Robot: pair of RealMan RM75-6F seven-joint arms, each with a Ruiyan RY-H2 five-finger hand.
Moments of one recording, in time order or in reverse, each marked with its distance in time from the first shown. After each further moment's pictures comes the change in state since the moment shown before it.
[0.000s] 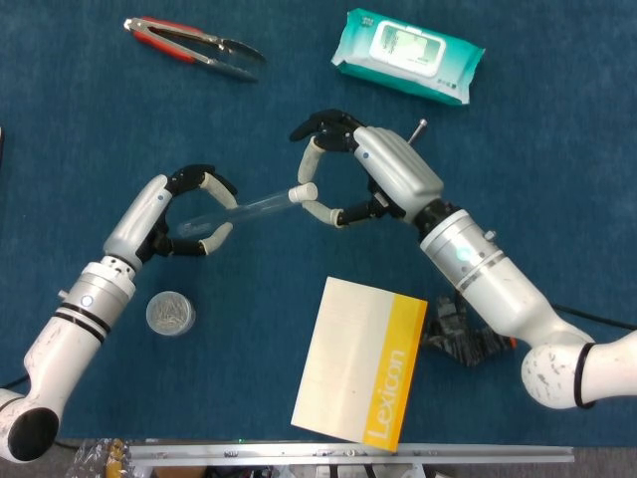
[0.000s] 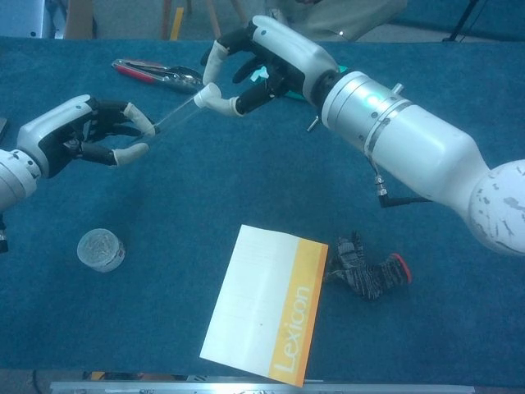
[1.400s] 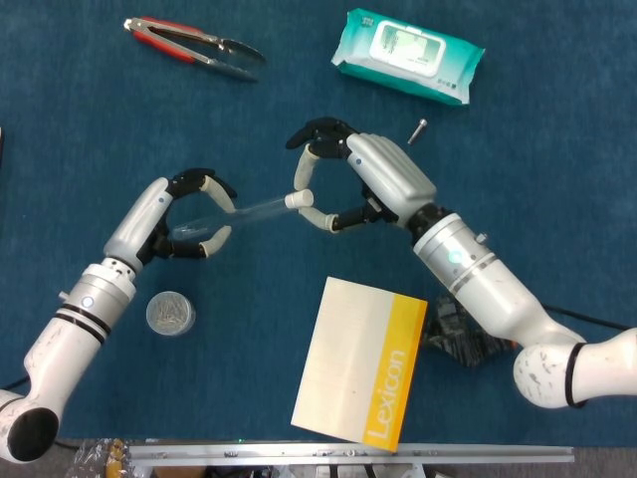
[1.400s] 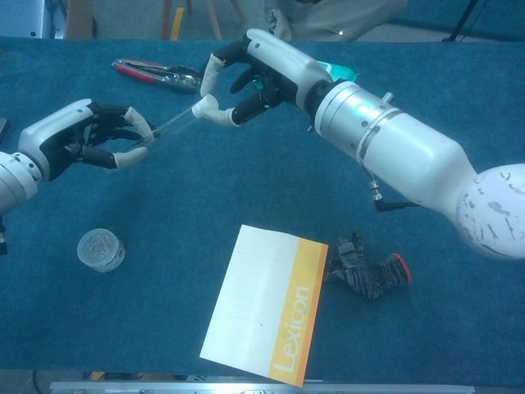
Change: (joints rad) left arm -0.002 0.002 0.004 0.000 -0.011 -0.010 0.002; right arm 0.011 -0.028 -0.009 0.027 0.015 -0.008 -0.017
